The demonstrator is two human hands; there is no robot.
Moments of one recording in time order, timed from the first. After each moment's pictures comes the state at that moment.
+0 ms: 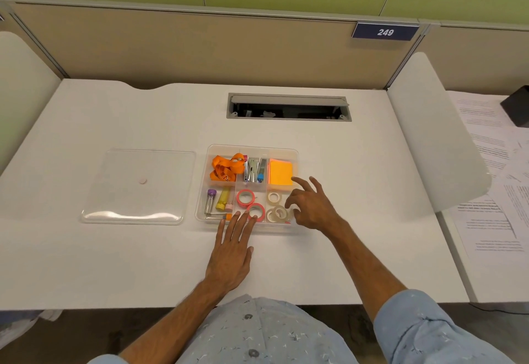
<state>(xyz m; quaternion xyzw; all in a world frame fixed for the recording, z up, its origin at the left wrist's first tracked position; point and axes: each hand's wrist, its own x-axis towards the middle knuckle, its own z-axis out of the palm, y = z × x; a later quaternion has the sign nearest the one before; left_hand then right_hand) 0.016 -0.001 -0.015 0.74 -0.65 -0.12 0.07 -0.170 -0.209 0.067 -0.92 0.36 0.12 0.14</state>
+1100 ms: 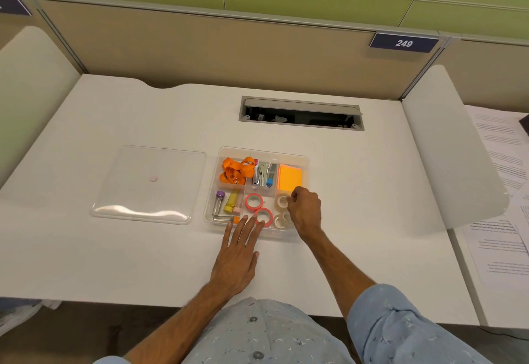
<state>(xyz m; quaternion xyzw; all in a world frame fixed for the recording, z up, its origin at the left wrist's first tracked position) 0.015 -0.003 -0.016 0.75 -0.65 -0.13 0.08 -0.108 -0.191 0.059 -0.72 0.63 -0.09 0.28</state>
